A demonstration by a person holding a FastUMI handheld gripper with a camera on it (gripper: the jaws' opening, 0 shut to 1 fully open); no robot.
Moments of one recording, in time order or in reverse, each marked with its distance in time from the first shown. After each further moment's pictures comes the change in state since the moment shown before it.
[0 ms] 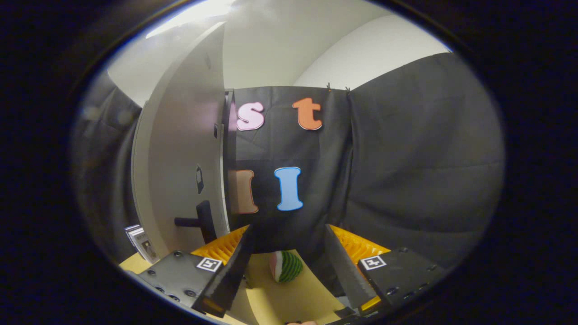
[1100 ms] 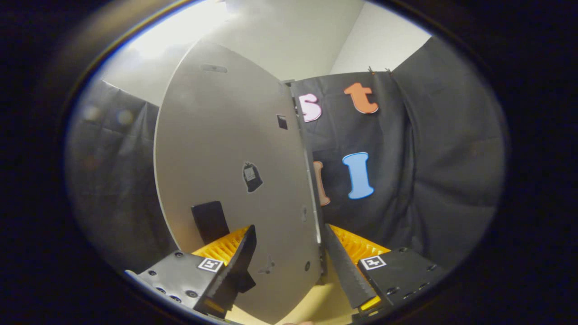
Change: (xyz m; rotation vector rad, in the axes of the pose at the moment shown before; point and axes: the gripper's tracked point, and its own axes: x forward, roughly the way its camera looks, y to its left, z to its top) arm -0.018 0.193 -0.022 0.146 0.076 0.372
